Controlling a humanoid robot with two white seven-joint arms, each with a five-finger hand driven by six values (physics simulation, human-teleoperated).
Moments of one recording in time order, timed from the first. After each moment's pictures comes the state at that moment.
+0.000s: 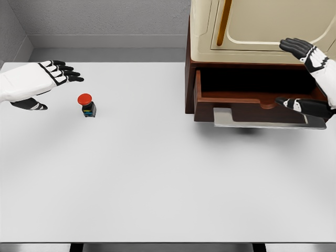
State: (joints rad) left arm -0.56 1.00 -0.52 -1.49 -0.47 -0.61 -0.26; right arm -0.06 -0.75 0.03 -1.77 0.15 -0.61 0.01
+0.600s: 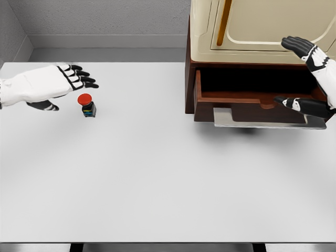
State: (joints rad) left arm -0.72 0.99 -0.73 -1.49 -0.51 -0.61 -0.26; right arm -0.06 -0.72 0.02 -1.77 0.15 -0.61 0.00
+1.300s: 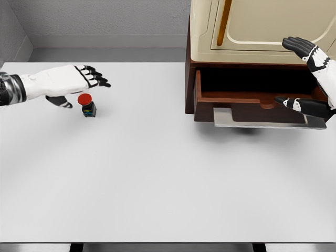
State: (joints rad) left arm -0.86 0.84 -0.88 -1.28 -0.53 -0.61 -0.28; right arm -0.06 -0.72 0.02 -1.77 0.15 -0.61 0.00
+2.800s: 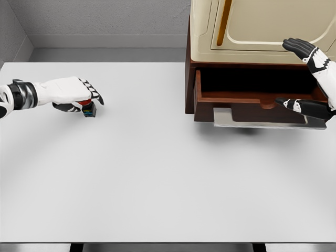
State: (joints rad) left arm -0.87 0.76 -0.91 -1.14 -0.59 -0.61 -0.34; right arm -0.05 -0.72 0.01 -1.77 0.15 -0.61 0.00
